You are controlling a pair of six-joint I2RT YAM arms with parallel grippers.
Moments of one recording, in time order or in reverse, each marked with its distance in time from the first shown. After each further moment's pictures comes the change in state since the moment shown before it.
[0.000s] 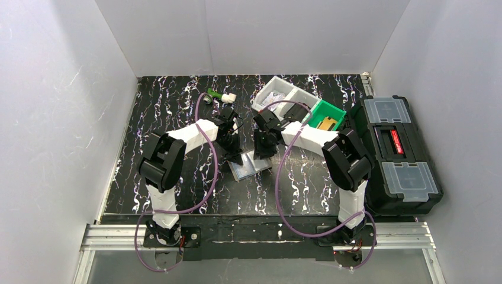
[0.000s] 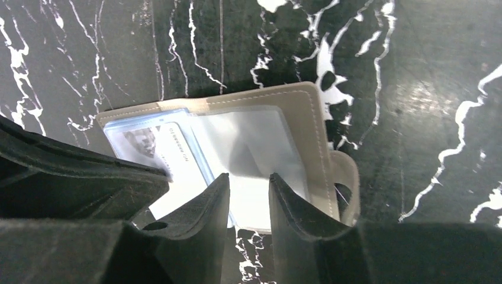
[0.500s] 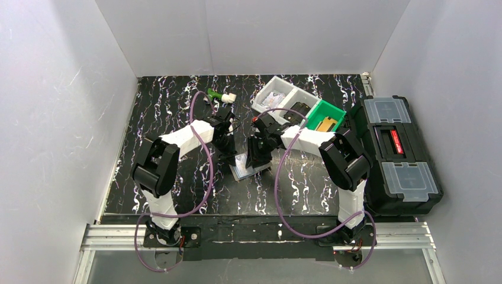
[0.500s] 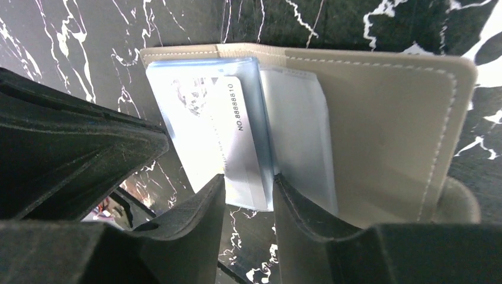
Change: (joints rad) left arm 0.002 -0.075 -0.030 -0.066 -0.075 0.033; right arm -0.004 0.021 -0.054 0.098 -0.275 -0.026
